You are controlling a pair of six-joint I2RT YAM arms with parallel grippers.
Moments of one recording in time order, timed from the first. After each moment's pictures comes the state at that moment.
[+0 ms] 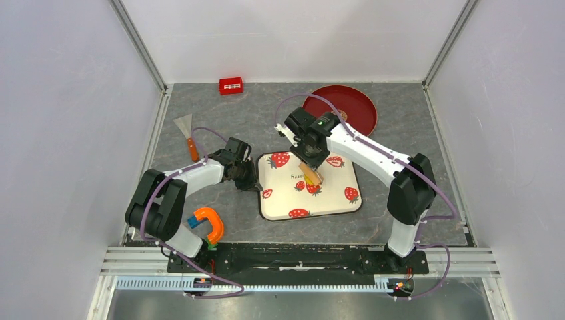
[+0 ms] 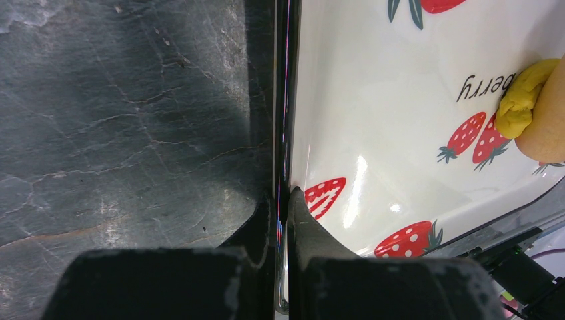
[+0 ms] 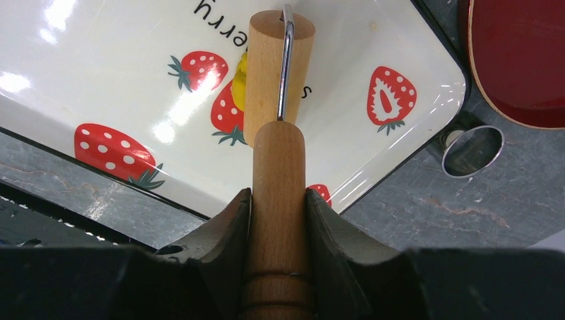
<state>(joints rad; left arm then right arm) -0.41 1.57 0.77 -0.34 0.24 -0.65 0.76 1.86 1.60 -1.08 0.12 -0.10</state>
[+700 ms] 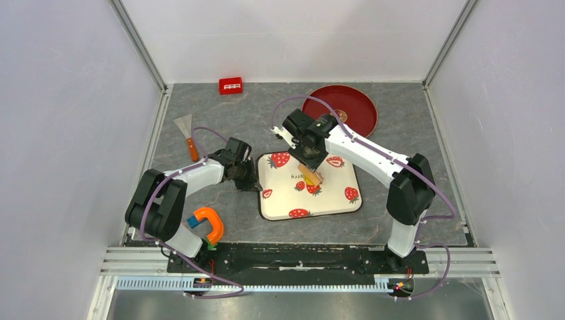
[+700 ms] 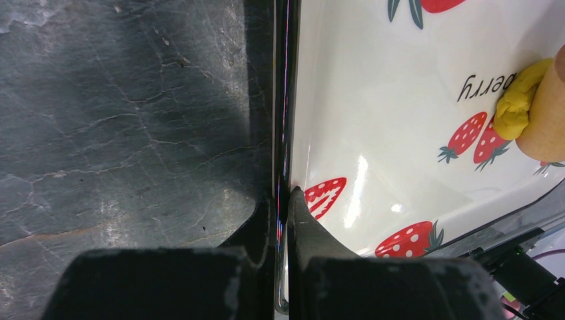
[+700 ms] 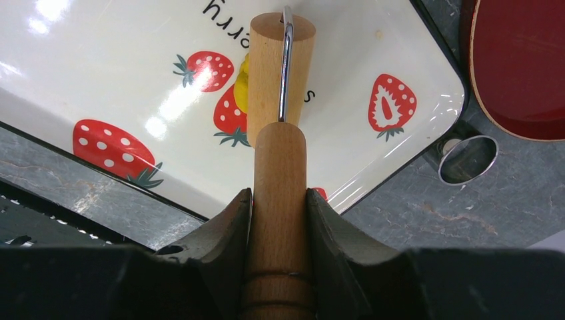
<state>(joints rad) -0.41 1.57 0.77 -0.34 0.23 -0.65 0.78 1.86 1.60 -1.07 0.12 -0.13</state>
